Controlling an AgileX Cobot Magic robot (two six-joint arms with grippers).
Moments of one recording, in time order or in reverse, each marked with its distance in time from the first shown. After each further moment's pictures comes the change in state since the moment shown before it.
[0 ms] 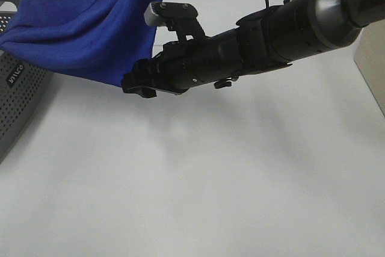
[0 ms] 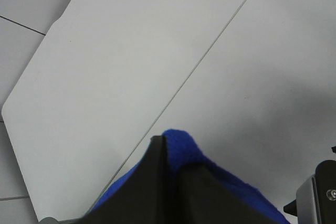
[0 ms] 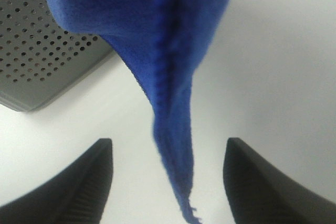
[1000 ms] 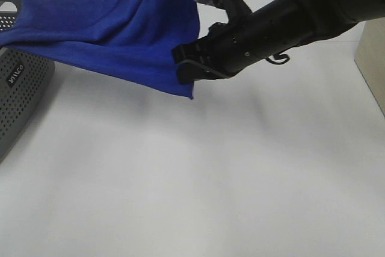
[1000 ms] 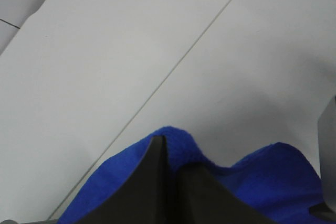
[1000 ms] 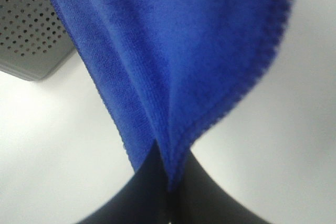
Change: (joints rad) left arm 0.000 0.000 -0.001 -0.075 0.005 -0.049; right arm -0.175 -0.166 0.041 -0.665 0.197 0.690
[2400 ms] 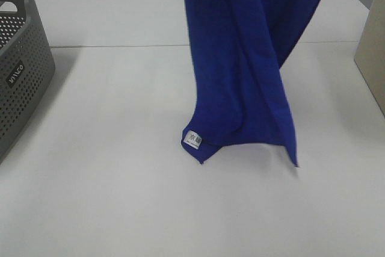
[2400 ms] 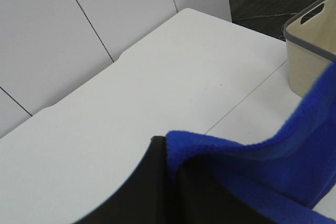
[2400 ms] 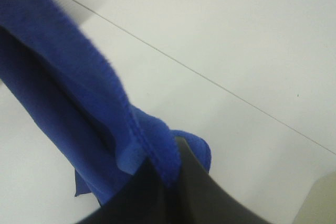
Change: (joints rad) left arm 0.000 -0.167 -0.331 -0.166 0.052 -0.011; right arm -0.209 -0.363 -0.803 -0.865 0.730 0.564
